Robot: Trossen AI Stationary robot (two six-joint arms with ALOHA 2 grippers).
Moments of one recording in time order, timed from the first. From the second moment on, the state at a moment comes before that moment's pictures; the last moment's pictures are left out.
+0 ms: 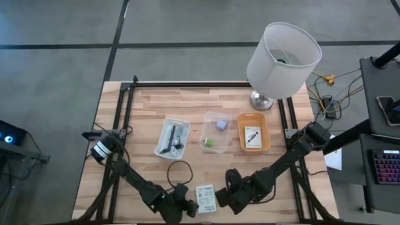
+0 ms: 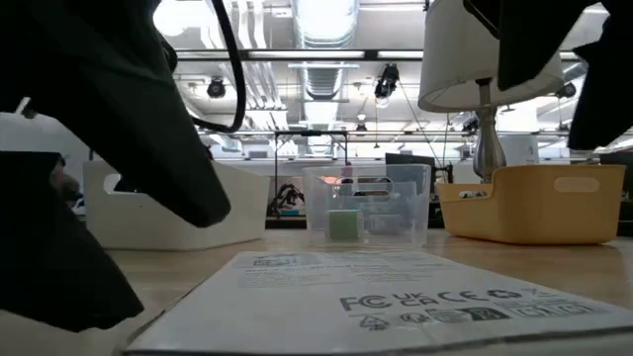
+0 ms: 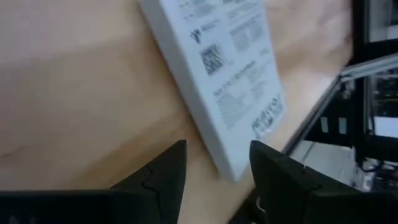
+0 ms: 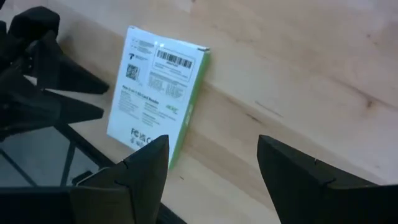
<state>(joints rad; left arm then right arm) -0.77 2.04 1.23 -0.01 -0.49 -1.89 0.67 1.89 1.35 -0.62 0.27 1.81</state>
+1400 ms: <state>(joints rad) -0.70 2.08 1.23 0.14 -0.51 -1.82 0.65 1.89 1.17 -0.35 0.23 1.80</state>
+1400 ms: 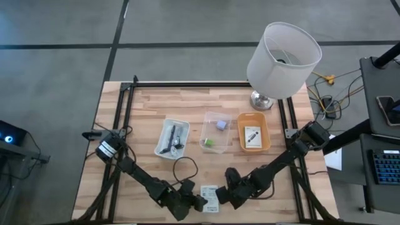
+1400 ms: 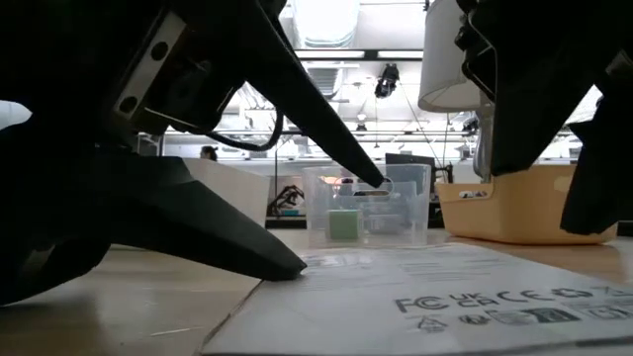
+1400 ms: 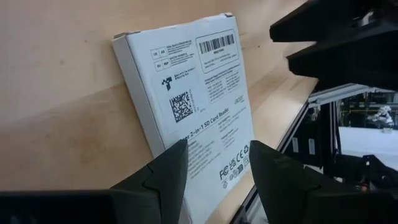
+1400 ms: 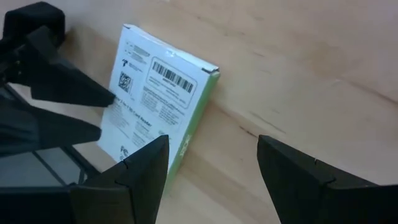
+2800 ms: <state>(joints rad) -0.79 2.08 1.23 0.07 -0.53 -1.79 0.54 2.13 1.38 -0.13 0.05 1.53</state>
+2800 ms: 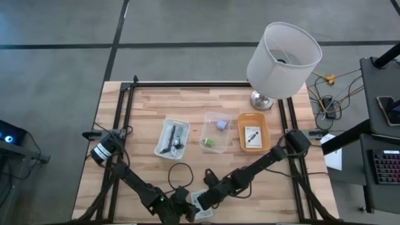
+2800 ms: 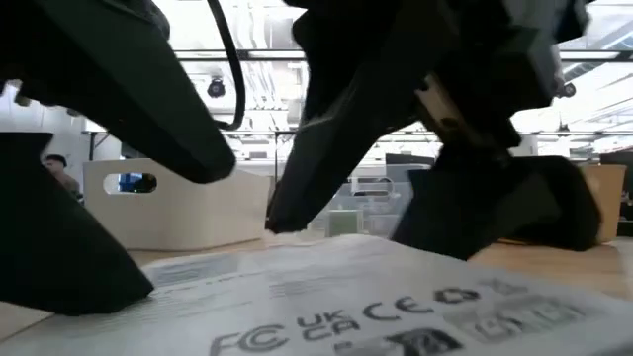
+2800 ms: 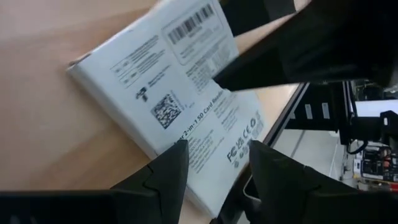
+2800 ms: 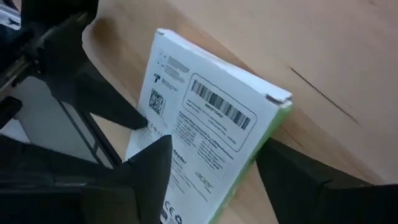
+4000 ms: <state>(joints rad) -0.82 1.84 1.23 -0.13 -0.86 -1.43 0.56 1.59 1.50 -1.51 0.40 2.05</state>
